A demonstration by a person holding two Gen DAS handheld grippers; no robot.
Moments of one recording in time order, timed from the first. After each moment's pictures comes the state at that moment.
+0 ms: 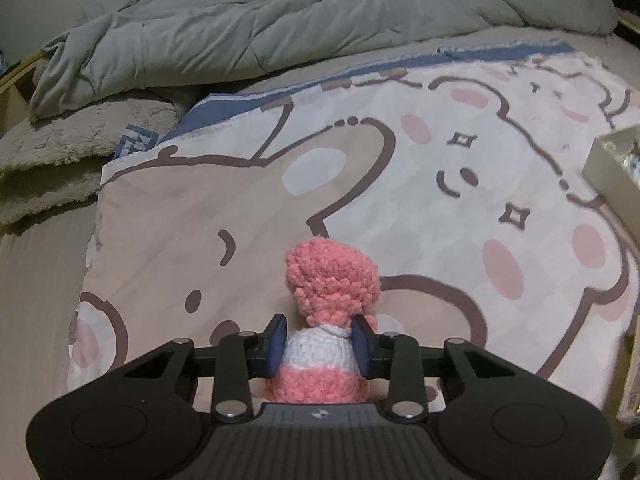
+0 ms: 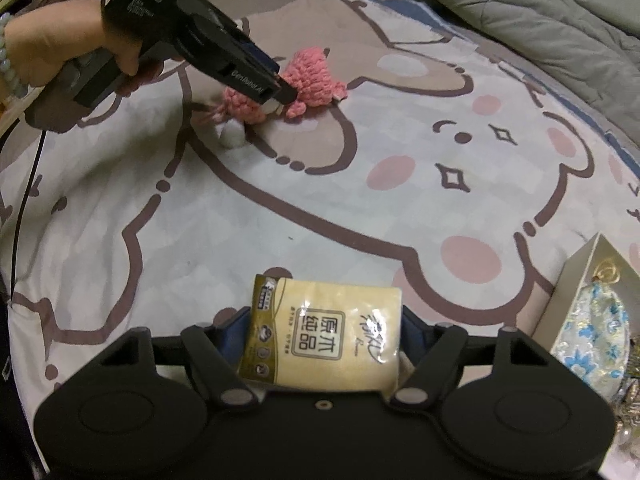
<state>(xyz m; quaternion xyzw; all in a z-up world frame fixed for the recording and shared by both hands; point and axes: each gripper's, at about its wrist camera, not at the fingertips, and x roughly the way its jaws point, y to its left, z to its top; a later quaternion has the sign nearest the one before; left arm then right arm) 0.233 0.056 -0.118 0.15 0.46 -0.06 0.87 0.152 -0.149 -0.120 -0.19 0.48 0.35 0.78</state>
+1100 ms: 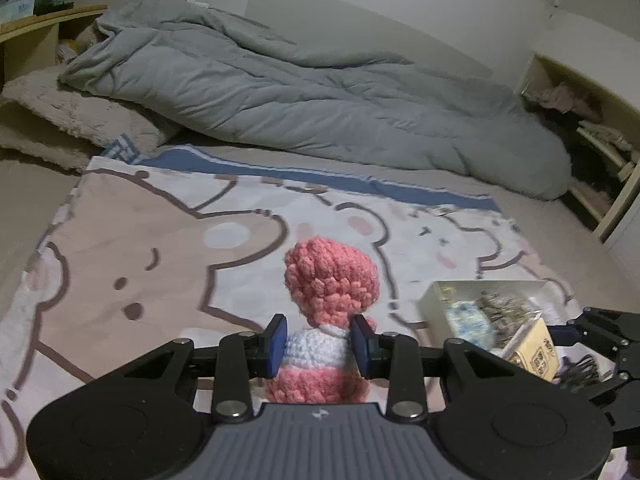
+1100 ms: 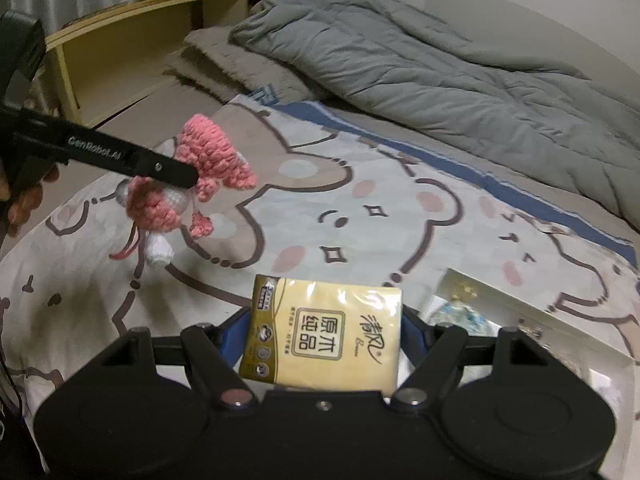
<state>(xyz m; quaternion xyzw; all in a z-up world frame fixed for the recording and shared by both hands) 0.142 0.023 -0.018 -0.09 0.38 -0.11 0.92 0.131 -0.220 -0.026 -0.12 0.38 0.25 0.88</state>
